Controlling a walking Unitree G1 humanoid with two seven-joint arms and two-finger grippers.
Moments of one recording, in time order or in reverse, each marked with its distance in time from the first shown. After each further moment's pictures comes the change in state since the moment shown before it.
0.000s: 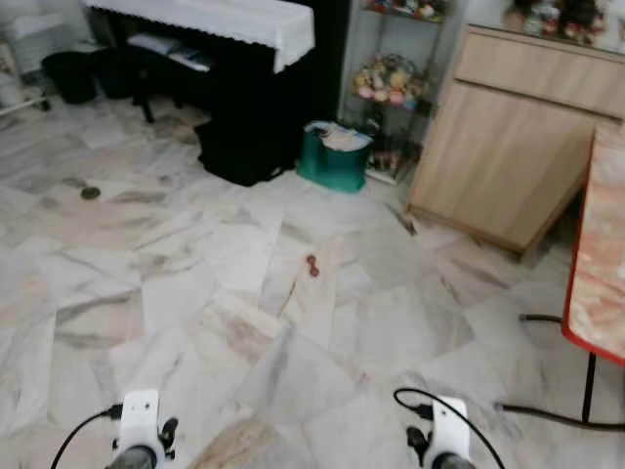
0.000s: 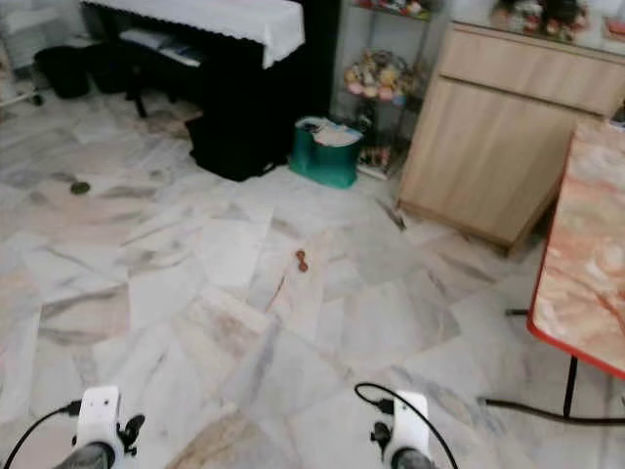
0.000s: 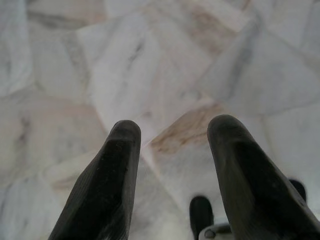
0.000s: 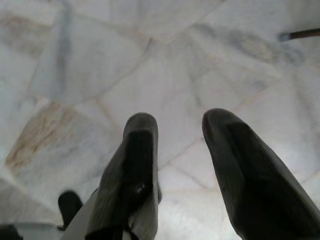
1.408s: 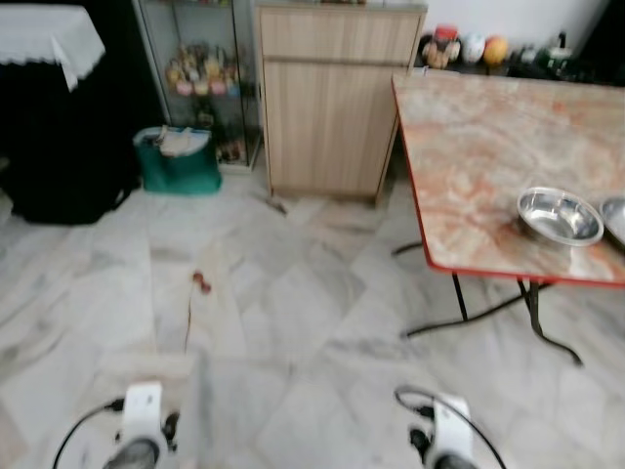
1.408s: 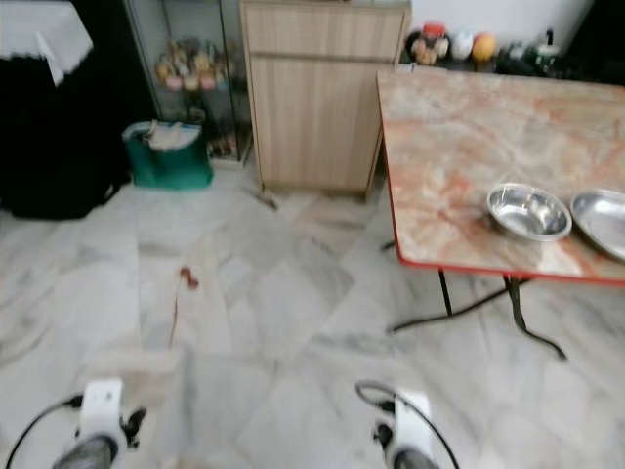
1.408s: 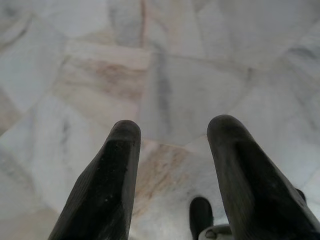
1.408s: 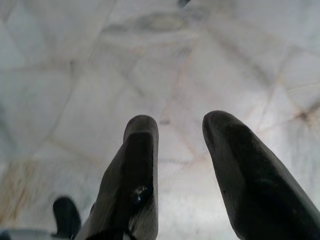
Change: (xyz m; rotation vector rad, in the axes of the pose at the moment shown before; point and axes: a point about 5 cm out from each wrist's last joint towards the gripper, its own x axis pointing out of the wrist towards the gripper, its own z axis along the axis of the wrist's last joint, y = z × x) left arm 0.001 -0.001 0.004 0.003 -0.009 0.005; right arm 0.002 0.002 0.009 -0.011 -0.026 -0.002
